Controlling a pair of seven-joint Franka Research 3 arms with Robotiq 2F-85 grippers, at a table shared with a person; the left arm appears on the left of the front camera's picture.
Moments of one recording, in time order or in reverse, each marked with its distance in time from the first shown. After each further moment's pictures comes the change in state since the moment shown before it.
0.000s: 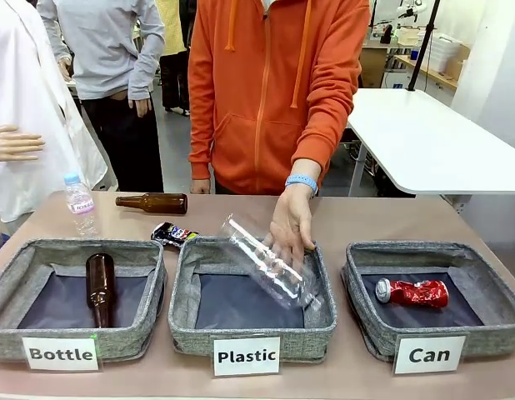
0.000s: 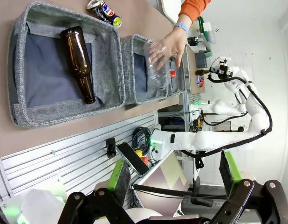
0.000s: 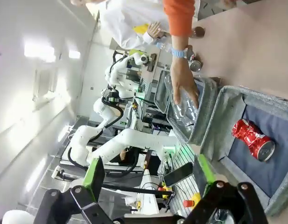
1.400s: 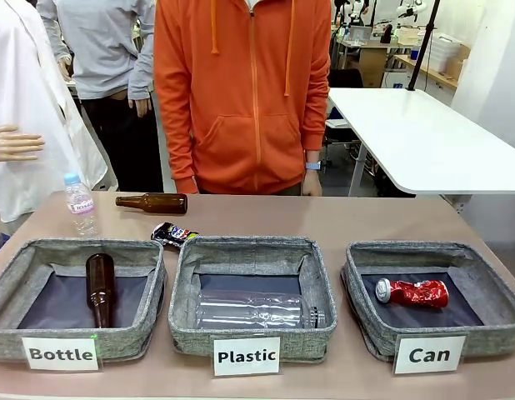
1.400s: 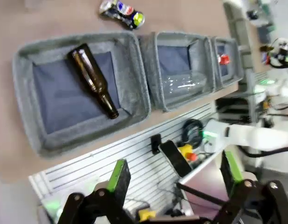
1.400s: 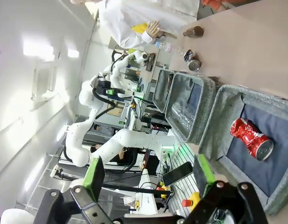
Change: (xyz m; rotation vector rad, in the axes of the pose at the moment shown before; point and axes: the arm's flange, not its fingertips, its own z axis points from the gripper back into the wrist) left arm 0.062 -0.113 -0.113 0.416 0.148 -0.173; right arm -0.002 -0.001 0.003 -0.003 -0.004 0.005
